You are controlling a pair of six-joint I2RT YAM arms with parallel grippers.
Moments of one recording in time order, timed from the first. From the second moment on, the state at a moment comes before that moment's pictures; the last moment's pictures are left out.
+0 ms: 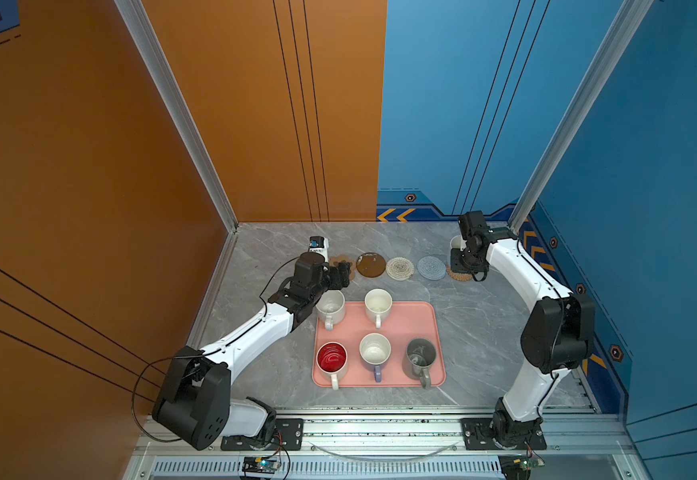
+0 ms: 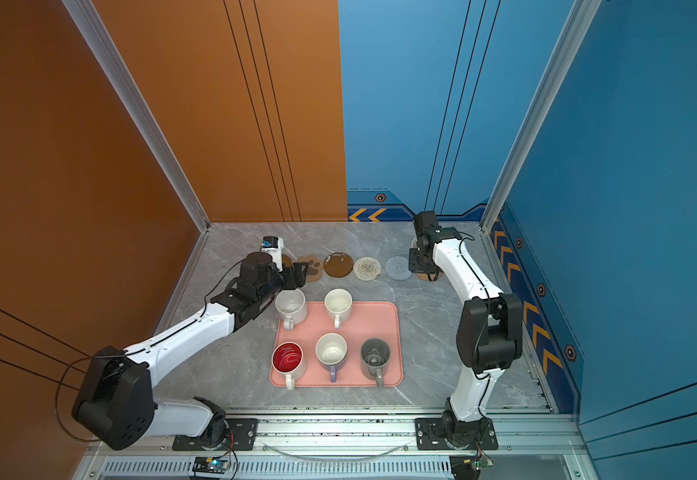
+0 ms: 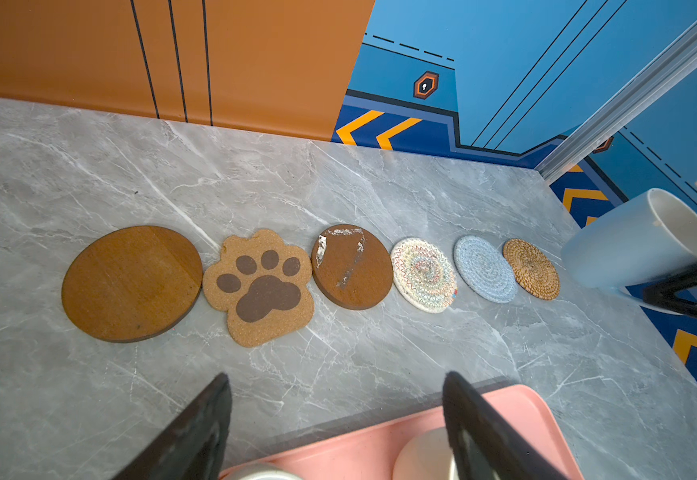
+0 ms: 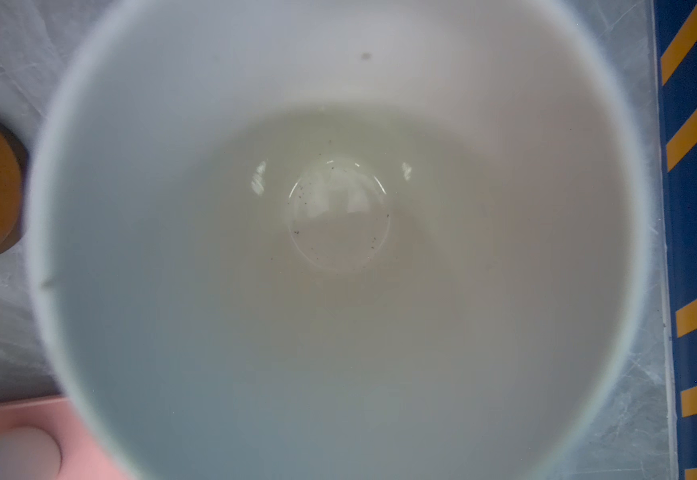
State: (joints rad) left arm -0.44 1.37 0.89 0.04 -0.07 -0.41; right arm 0.14 1.83 1.61 -0.96 0.14 0.24
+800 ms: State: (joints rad) left arm -0.44 1.37 0.89 0.04 -0.07 -0.41; right arm 0.07 2.06 1.75 -0.96 0.15 0.21
